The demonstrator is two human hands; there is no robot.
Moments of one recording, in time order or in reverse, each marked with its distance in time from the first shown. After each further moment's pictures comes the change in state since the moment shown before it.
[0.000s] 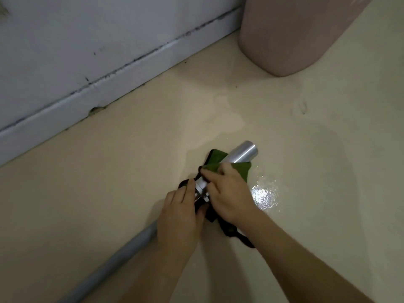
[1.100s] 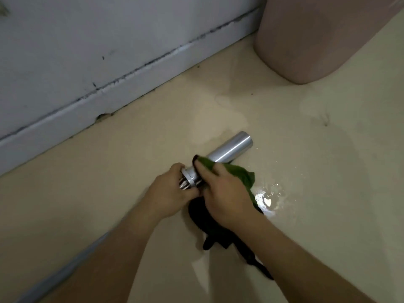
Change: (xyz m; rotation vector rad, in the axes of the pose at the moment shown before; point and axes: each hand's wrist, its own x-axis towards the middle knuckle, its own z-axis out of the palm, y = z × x) left_hand 0.104 -0.049 -0.044 -0.313 -0.288 -0.217; right_hand 0.051 -0.023 0.023 -0.065 -0.030 -0.093
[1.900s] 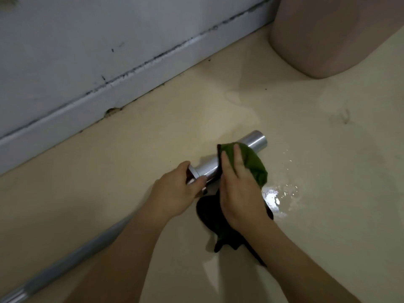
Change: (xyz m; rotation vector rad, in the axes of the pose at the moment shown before) left_hand -0.002 -0.005 0.003 0.126 0.033 0.004; right_hand -0.006 0.015 0.018 -0.005 0.148 0.047
